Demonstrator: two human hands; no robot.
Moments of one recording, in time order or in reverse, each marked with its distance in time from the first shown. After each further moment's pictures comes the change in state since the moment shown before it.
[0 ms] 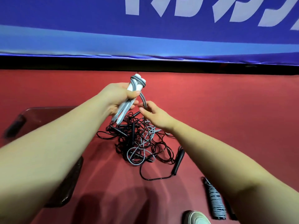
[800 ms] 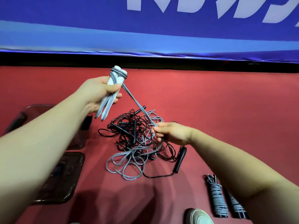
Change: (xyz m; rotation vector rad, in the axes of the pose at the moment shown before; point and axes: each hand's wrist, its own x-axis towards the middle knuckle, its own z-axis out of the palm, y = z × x) left_hand -0.001 -0.005 -0.048 -0.045 0.077 0.080; right_hand -0.029 0.053 -0.008 0.549 -0.408 0.305
